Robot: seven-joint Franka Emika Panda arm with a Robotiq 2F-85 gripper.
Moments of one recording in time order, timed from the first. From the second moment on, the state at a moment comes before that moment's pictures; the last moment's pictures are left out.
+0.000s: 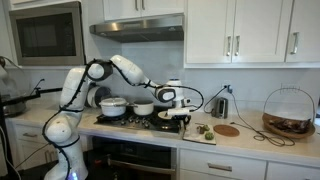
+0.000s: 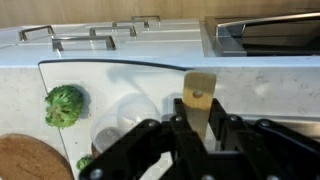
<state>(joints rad) -0.23 0.32 -0.06 -1.86 0.01 2.41 -1.00</state>
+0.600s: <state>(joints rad) -0.22 0.19 -0.06 -1.75 0.01 2.20 -0.90</state>
